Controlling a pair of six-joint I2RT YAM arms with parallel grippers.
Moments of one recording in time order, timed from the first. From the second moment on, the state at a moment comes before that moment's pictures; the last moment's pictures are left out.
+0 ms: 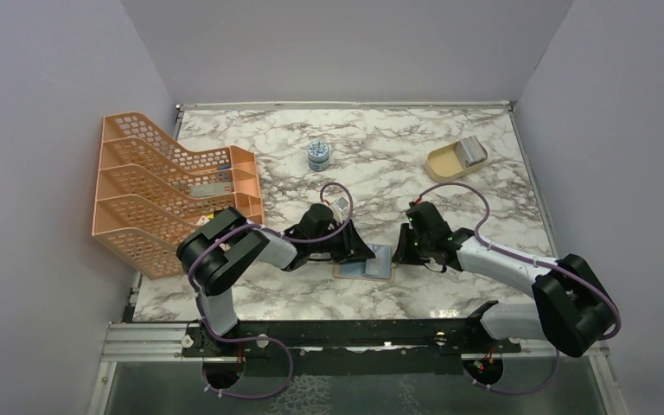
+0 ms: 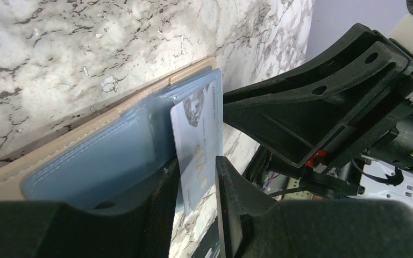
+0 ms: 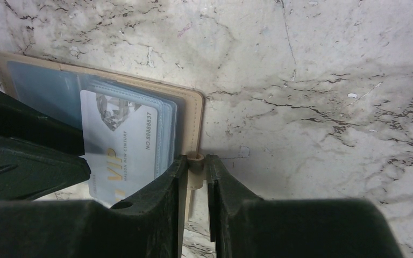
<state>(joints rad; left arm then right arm) -0.78 1.79 0.61 0.64 0.48 -1.11 0.60 1.28 0.54 -0.25 -0.02 0.64</state>
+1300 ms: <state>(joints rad) -0.78 1.31 0.72 0.00 0.22 -0.74 0.51 1.57 1.12 -0.44 0.48 0.32</state>
